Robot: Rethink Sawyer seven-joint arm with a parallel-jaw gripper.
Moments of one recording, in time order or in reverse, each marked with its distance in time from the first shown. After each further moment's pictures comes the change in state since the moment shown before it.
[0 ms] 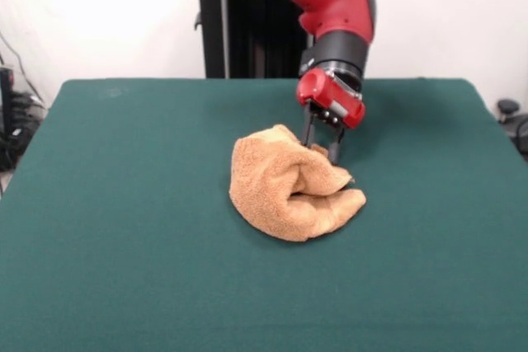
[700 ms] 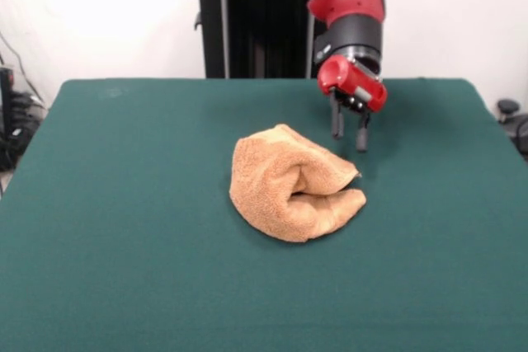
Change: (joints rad) arm 0.000 -0.090 -0.001 0.015 -0.165 0.000 0.000
